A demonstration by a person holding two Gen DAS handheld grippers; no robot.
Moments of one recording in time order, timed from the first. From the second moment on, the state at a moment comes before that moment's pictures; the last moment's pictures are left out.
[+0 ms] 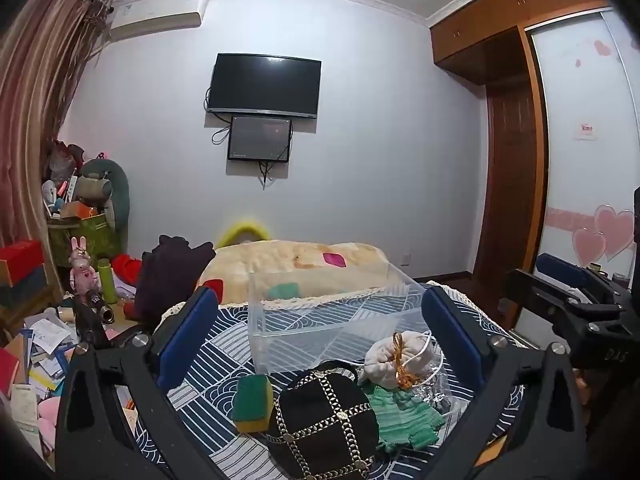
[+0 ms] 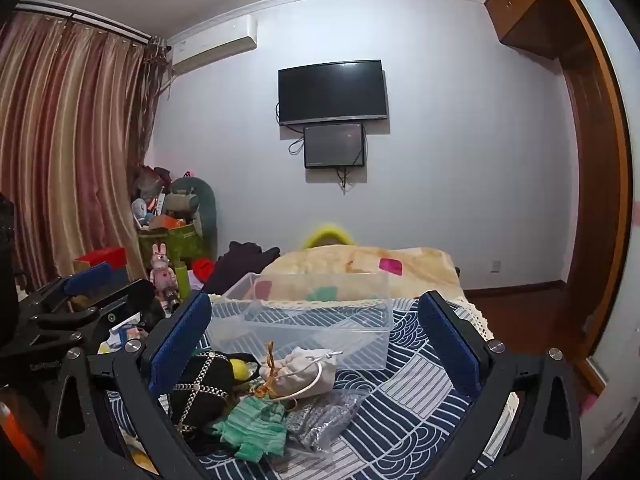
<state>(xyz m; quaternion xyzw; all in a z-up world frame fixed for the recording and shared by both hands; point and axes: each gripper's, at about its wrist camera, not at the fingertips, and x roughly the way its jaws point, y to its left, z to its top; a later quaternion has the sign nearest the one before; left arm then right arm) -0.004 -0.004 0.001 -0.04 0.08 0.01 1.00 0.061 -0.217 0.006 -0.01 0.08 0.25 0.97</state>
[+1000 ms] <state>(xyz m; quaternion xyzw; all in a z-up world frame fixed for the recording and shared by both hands) -0.006 -0.012 0.003 -0.03 0.08 0.01 1.00 0.059 -0.218 0.009 0.00 0.08 0.26 0.96</state>
